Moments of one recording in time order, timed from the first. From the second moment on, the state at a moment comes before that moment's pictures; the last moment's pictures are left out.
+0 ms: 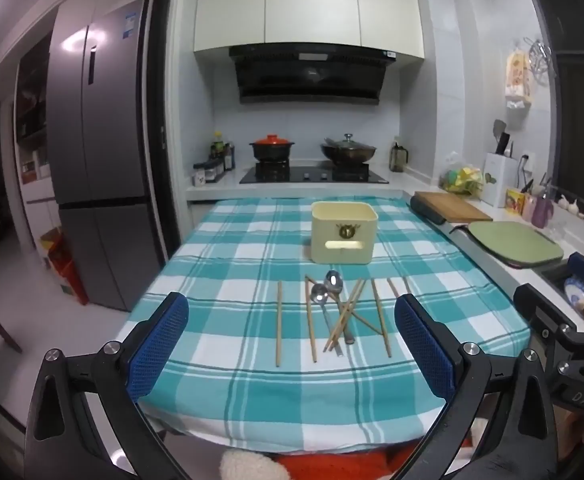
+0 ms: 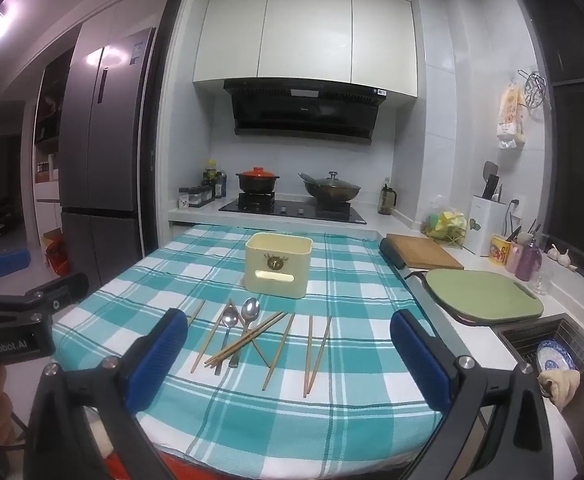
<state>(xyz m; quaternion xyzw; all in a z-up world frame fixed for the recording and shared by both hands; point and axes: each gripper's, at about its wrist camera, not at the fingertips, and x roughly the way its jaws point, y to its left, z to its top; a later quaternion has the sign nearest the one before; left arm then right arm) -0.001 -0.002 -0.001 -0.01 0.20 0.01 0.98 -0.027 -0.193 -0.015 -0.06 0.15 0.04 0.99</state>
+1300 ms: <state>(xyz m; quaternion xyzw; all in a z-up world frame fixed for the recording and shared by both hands) 0.004 -0.008 -0.004 0.01 0.20 0.01 0.98 -0.025 -0.208 -0.019 -0.05 0.15 0.03 0.99</state>
